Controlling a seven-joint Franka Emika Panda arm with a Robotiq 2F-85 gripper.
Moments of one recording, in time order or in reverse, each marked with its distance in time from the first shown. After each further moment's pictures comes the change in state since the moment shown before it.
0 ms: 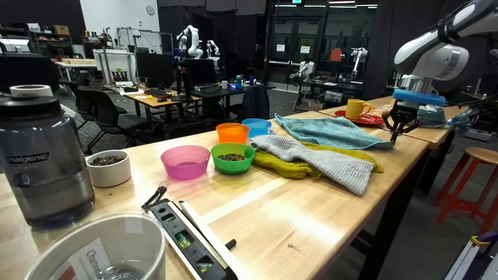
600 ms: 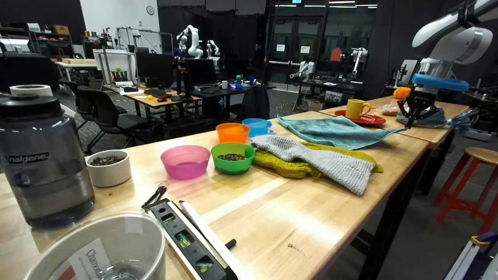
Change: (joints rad) arm -0.039 -0.038 -0.046 0.096 -0.021 -0.094 -0.113
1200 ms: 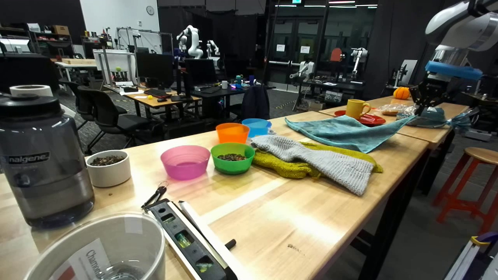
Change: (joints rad) arm -0.021 0.043 -0.060 0.148 0.028 -0.033 -0.063
